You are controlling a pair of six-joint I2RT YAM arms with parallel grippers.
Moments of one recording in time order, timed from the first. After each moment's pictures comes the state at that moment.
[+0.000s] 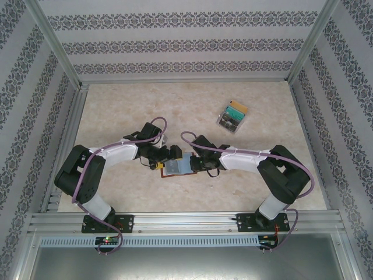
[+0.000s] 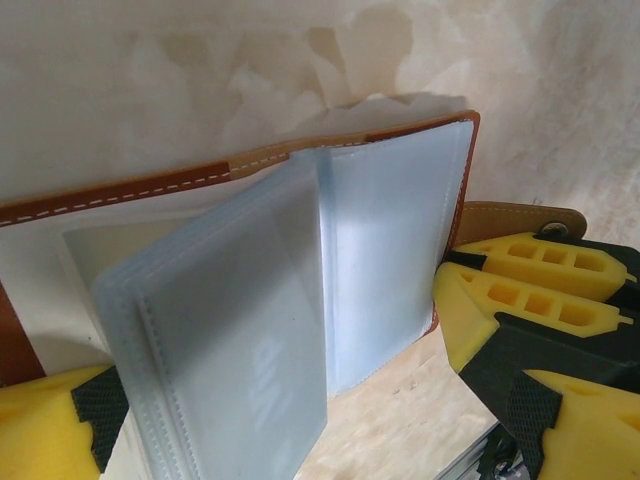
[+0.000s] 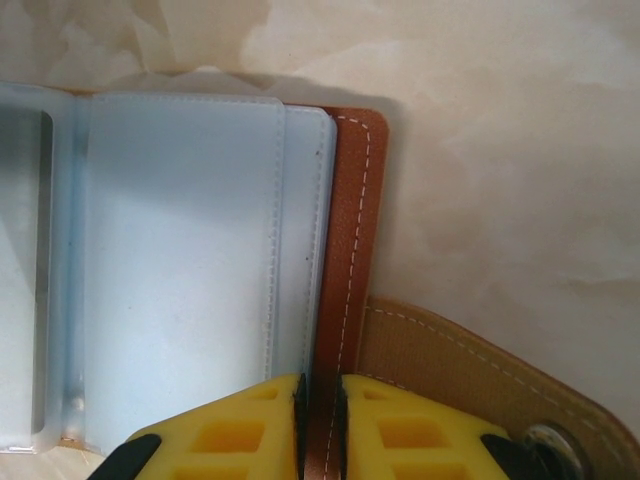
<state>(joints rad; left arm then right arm) -0.47 1.63 0.85 -0.34 0.55 -0.75 0.78 1.65 0.83 -0.29 -0.07 0.60</state>
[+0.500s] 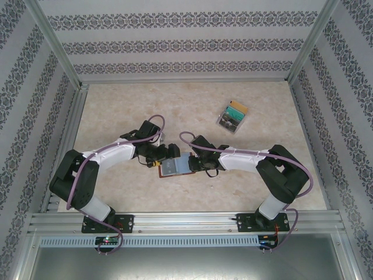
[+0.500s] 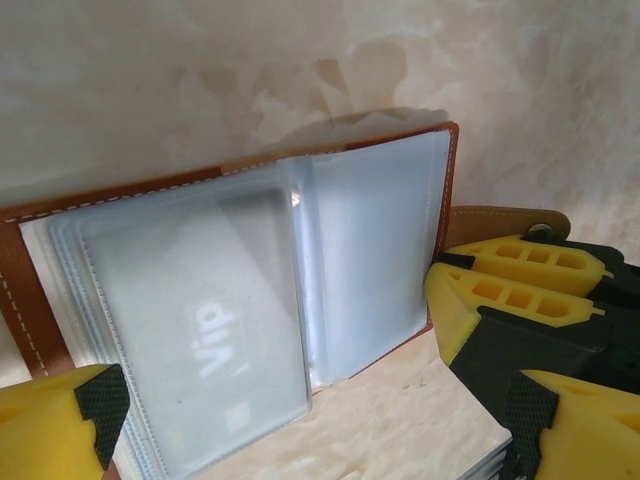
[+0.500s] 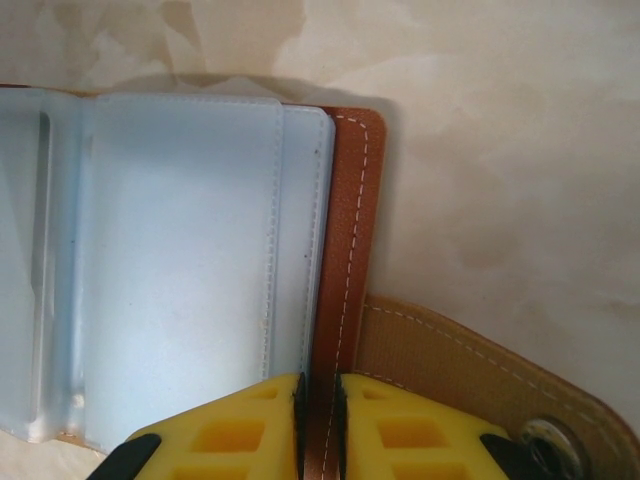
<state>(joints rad) -0.47 1.57 0.88 -0.44 0.47 -0.72 0.78 1.66 0.83 -0.26 -0.07 0.60</state>
